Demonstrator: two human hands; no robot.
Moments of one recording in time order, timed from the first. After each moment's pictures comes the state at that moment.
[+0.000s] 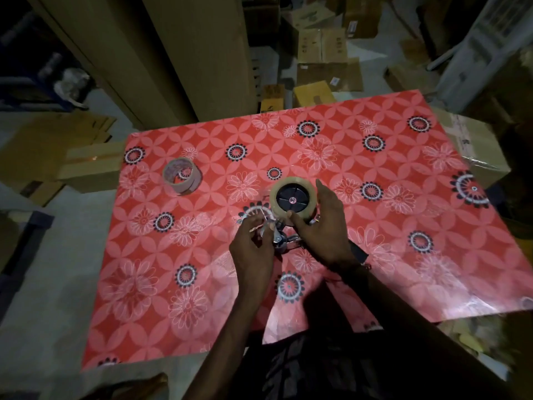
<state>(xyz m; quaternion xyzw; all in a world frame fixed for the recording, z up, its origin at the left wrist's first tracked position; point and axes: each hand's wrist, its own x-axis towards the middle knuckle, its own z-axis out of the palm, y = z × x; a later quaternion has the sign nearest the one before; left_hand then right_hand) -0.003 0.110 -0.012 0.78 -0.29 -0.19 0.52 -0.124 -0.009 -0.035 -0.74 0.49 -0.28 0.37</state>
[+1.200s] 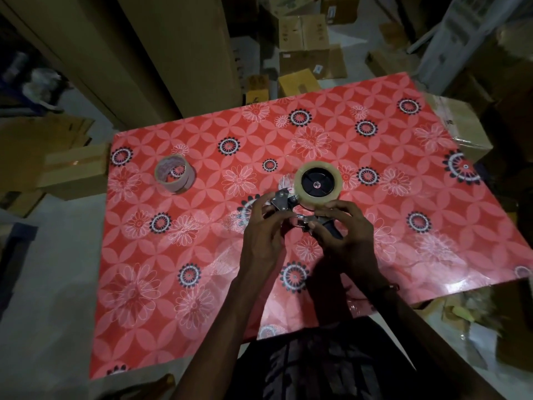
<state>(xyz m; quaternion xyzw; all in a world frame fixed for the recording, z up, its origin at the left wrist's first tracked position) 0.016 0.101 -0.003 0.70 -0.55 -0.19 0.41 -0.173 0.027 -0.038 -0.74 0.47 -0.38 0.31</state>
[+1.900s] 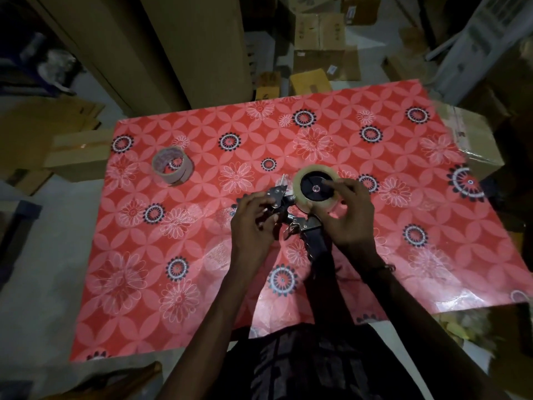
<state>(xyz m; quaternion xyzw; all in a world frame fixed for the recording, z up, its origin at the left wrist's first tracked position) 0.011 0.087 -0.009 0.74 -0.42 -0.20 0.48 -0.171 -0.026 -0.025 -0.75 0.48 -0.35 0.30</state>
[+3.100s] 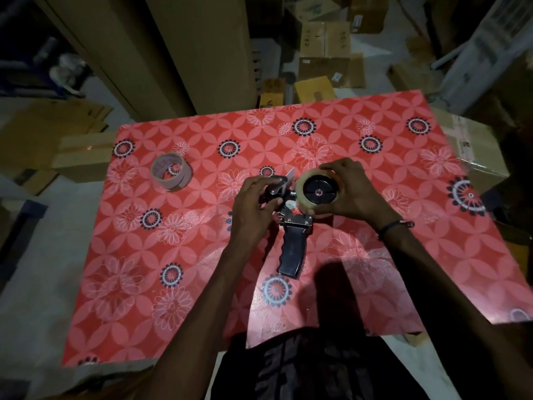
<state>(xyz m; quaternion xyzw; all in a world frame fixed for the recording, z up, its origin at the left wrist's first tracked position) 0.034 0.032 -0.009 0.73 -0.47 -0.20 0.44 -0.170 -0.126 0.001 -0.86 0.39 -0.10 0.31</state>
